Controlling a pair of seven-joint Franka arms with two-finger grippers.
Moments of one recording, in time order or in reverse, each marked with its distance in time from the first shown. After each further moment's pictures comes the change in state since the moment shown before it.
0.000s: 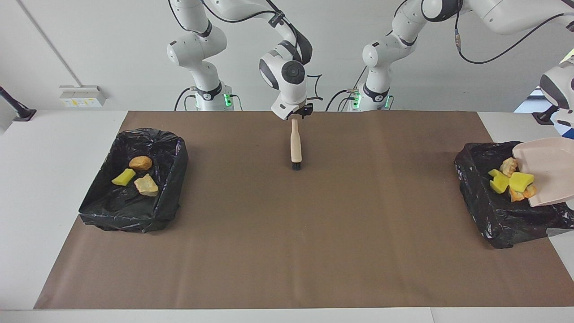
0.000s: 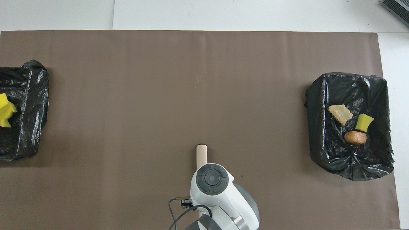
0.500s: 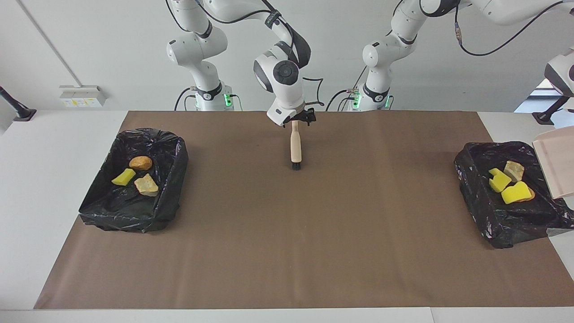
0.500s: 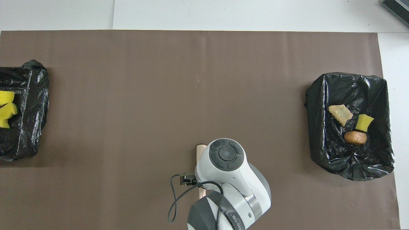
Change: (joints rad) left arm 0.003 -0.066 0.000 0.016 0.051 -0.017 -0.014; right arm -0.109 0.011 -0.007 0.136 -0.041 -0.031 -0.019
